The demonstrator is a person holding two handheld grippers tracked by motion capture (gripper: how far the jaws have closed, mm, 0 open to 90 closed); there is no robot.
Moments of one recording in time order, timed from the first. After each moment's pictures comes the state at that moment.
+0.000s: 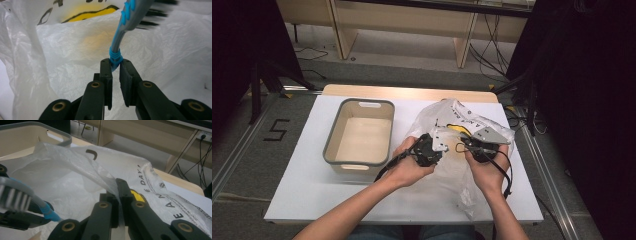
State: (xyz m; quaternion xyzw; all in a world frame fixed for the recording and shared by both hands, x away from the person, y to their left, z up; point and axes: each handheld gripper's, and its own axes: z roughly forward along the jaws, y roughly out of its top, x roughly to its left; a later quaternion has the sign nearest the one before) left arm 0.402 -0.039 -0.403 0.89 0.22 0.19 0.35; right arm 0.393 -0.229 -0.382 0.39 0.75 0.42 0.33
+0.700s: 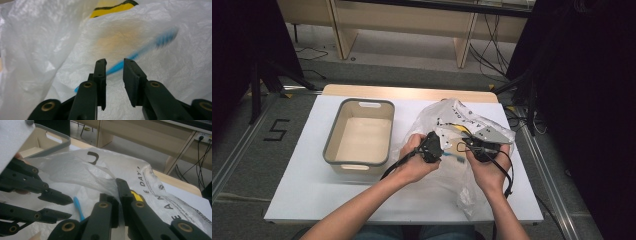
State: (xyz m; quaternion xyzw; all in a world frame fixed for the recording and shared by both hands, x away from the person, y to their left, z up) left arm 0.420 -0.055 -0.415 0.89 0.22 0.24 0.33; right arm 0.392 -0.231 -0.380 0.39 0.74 0.42 0.33
